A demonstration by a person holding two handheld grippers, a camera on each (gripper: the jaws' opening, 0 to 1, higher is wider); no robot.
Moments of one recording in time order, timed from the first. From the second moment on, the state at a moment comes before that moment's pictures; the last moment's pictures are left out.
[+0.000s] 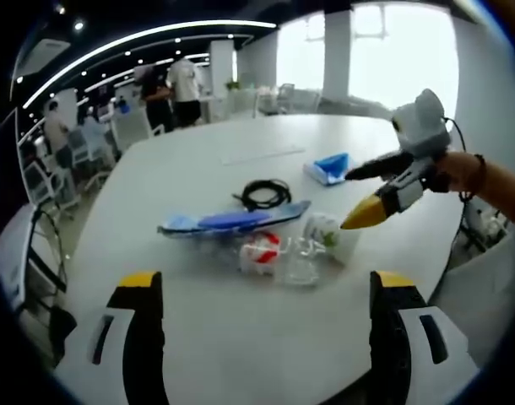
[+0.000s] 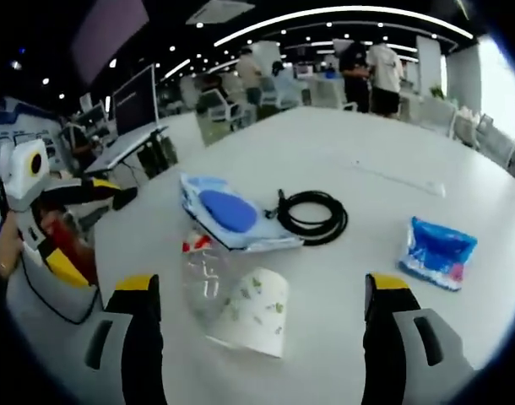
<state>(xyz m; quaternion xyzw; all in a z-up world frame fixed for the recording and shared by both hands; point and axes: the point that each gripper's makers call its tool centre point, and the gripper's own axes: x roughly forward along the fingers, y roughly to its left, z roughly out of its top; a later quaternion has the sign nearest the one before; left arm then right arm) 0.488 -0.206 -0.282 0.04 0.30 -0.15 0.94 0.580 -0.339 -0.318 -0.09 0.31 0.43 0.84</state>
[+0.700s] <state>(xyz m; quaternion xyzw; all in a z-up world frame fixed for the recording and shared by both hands) 0.484 -0.199 -0.281 0.05 0.30 -0.14 0.94 0.549 -0.287 -0.334 -0.08 0.34 0.47 0.81</state>
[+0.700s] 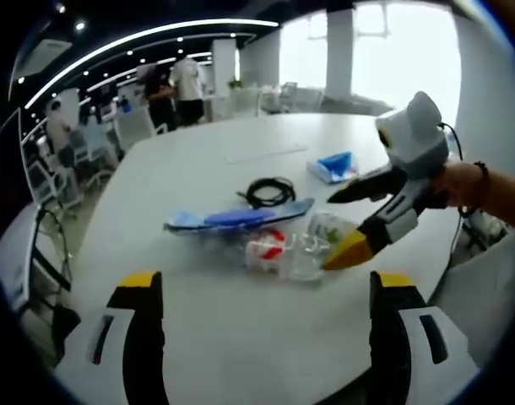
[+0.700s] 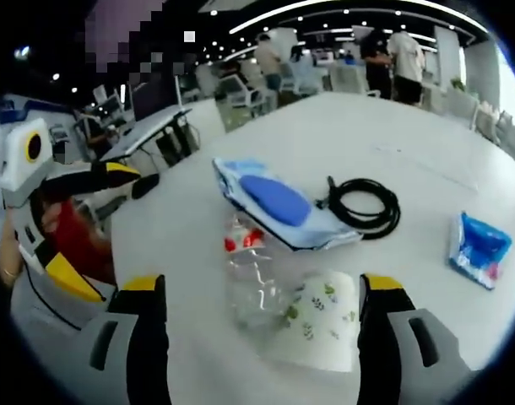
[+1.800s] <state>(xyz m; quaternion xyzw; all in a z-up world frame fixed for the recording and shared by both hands) 0.482 -0.192 -0.286 0.04 0.32 -0.13 0.94 0.560 -0.224 -0.369 -0.16 0.34 0.51 0.78</state>
